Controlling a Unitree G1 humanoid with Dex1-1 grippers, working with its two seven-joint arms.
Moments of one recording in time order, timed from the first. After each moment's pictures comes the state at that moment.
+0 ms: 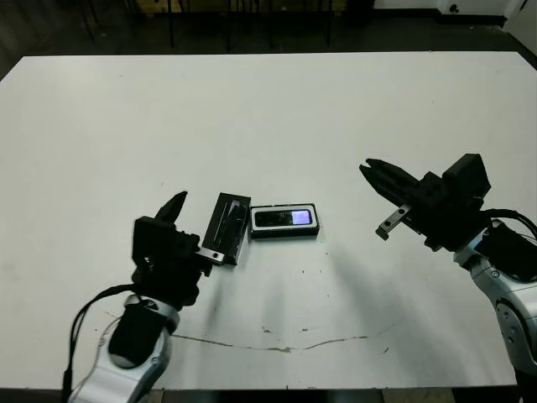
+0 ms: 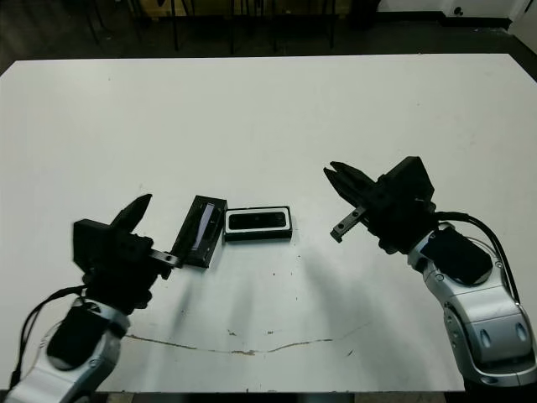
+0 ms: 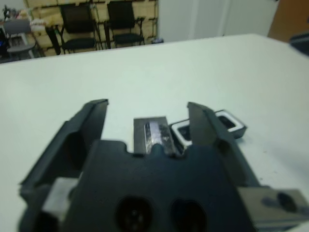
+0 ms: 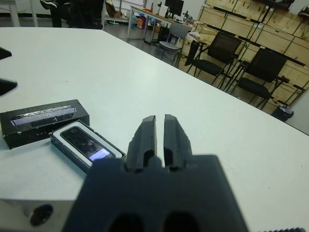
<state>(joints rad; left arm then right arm) 0.23 0.20 -0.30 -0.76 -0.03 0.59 0.08 -0.10 -0.57 -0.02 -0.50 0.27 0.45 0.49</state>
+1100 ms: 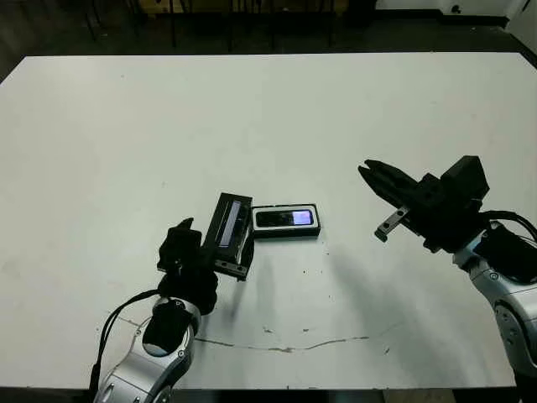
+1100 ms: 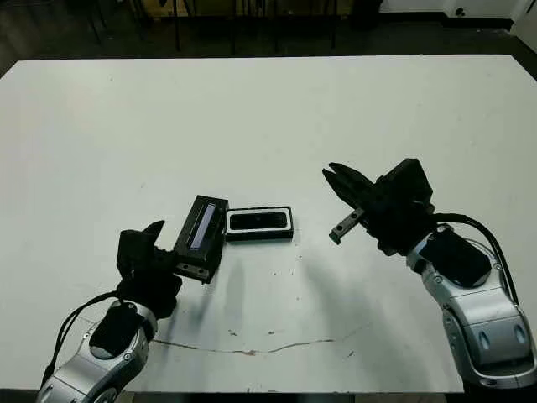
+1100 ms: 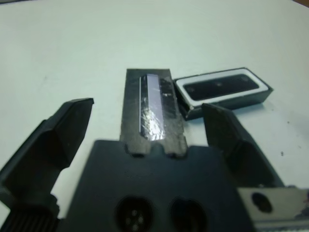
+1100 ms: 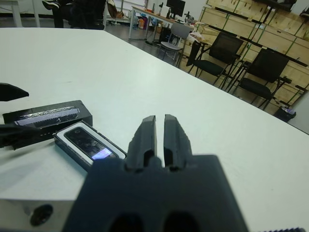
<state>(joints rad) 0.21 0.19 -0.33 -0.59 -0.13 0.60 0.14 -0.10 -0.57 -0.02 -0.51 0.28 0.46 0.49</state>
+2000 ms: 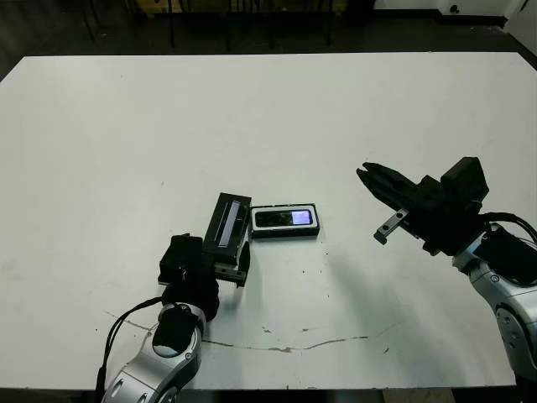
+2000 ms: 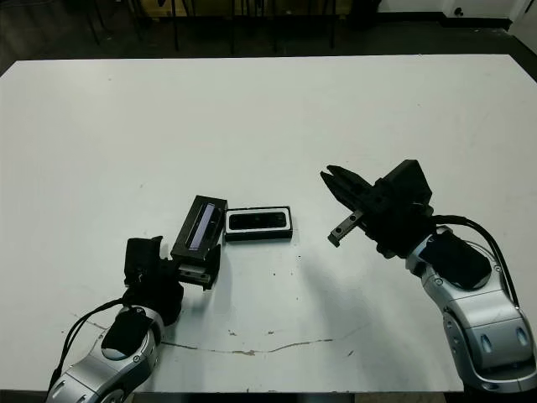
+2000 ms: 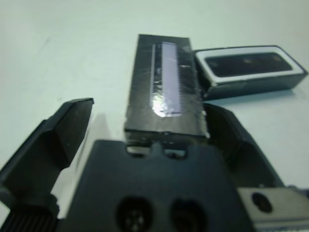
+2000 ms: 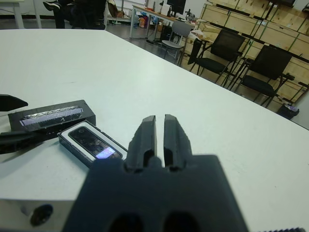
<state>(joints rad) 0.22 0.18 -0.35 -0.55 -0.20 0.63 0.32 -0.09 -0.56 -0.02 -0.53 0.29 0.48 0.49</state>
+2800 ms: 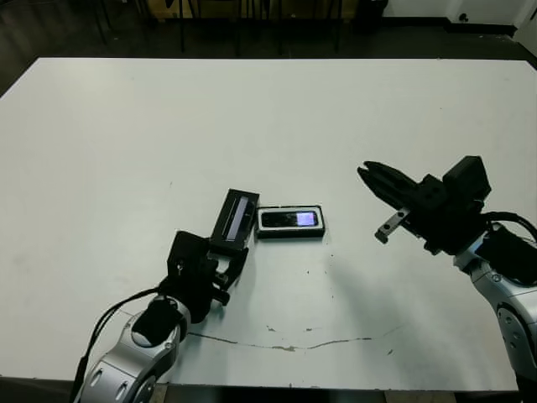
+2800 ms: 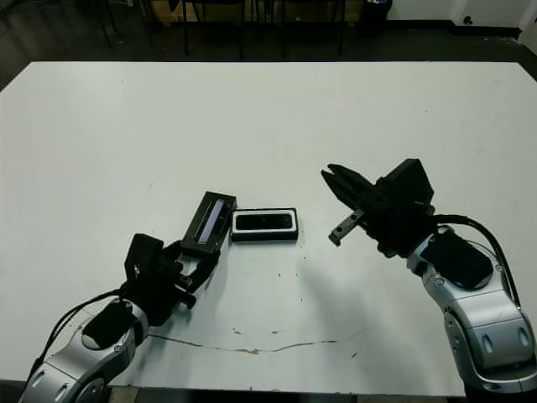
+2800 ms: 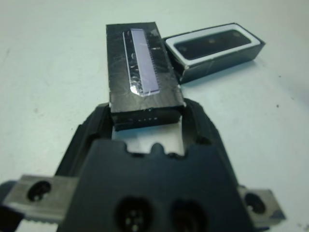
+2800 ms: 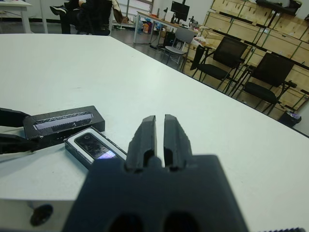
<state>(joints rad) 0.17 0.30 -0.28 -0.55 -0.20 0.68 -0.11 -0.09 -0.56 -0.02 -0.53 0.29 0.48 0.49</state>
